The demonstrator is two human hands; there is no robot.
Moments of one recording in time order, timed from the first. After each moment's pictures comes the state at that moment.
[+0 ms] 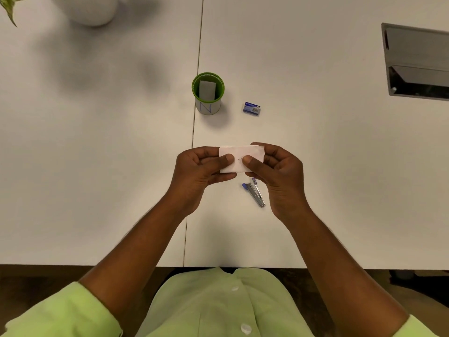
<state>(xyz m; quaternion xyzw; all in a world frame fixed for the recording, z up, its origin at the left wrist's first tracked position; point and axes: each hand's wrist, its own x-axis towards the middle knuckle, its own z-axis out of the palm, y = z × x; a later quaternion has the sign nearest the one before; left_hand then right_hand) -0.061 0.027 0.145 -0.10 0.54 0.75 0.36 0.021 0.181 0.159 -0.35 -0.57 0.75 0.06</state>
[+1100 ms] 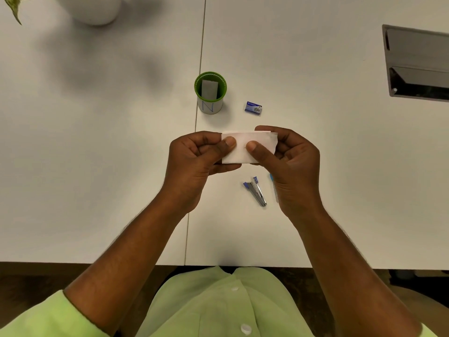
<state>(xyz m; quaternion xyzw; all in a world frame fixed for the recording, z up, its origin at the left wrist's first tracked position) -0.061 0.027 0.198 -0.05 0.57 0.77 0.28 0.013 0.171 0.203 -0.28 -0.61 0.73 0.14</state>
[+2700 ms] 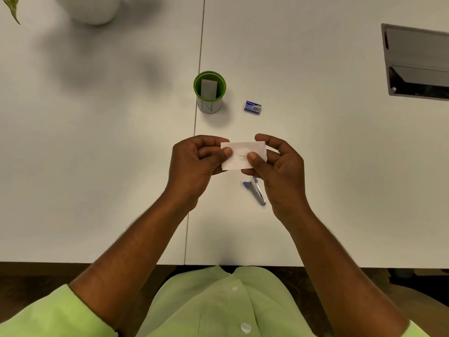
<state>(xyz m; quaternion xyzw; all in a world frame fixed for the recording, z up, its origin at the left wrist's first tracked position) -0.062 0.027 0.175 -0.08 0.66 0.68 0.29 0.020 0.167 0.176 -0.34 -0.62 0.71 0.08</state>
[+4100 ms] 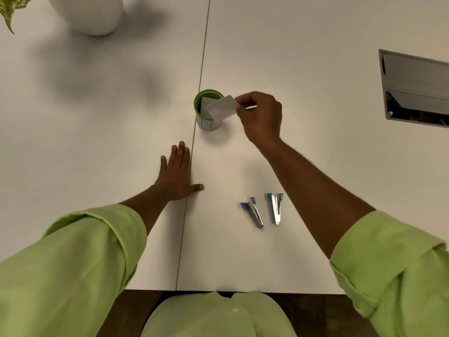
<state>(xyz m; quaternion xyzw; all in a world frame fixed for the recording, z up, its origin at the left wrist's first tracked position) -0.151 -0.014 -0.040 0.28 0.91 0.08 0.31 -0.152 0.225 0.121 -0.30 -0.86 0.40 0.11</state>
